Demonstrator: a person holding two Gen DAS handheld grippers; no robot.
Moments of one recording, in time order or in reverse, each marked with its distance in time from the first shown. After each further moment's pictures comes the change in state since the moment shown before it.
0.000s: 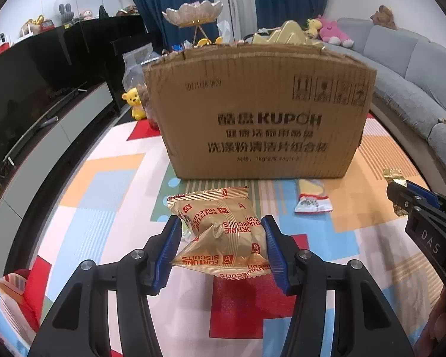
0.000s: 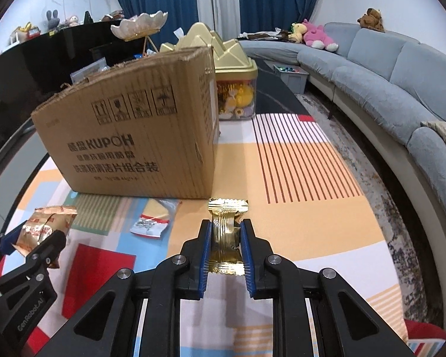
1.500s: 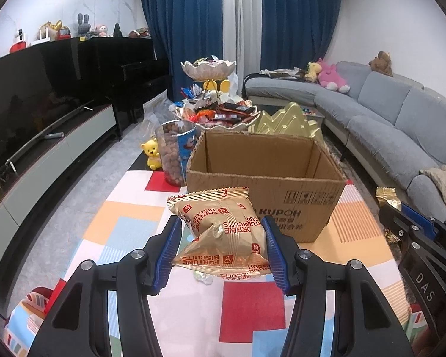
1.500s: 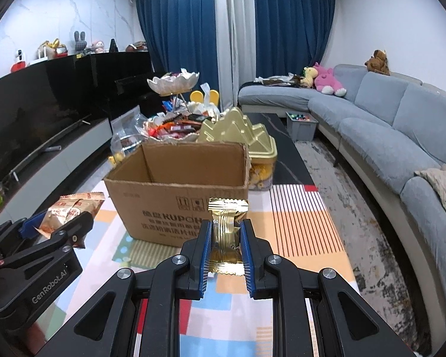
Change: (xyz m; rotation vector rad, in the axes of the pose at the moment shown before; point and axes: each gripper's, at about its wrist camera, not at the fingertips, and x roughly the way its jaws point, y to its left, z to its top) left arm -0.092 0.046 0.063 -0.096 -0.158 -0.068; right arm -0.109 0.041 0.057 -0.061 -0.187 0.041
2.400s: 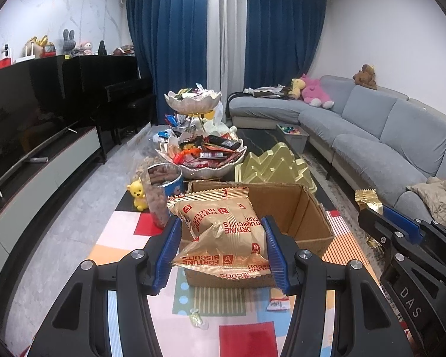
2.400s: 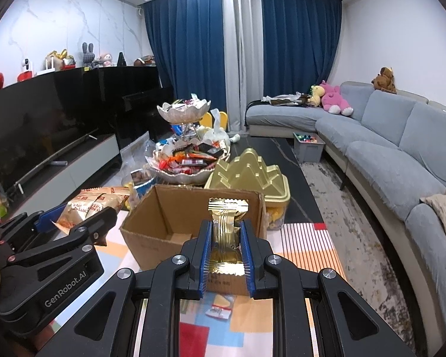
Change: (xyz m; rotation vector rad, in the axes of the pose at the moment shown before) left arm 0.003 0.004 0.069 0.034 -0.079 -0.080; right arm 0.003 0.020 0.061 -0.024 -0.075 0.022
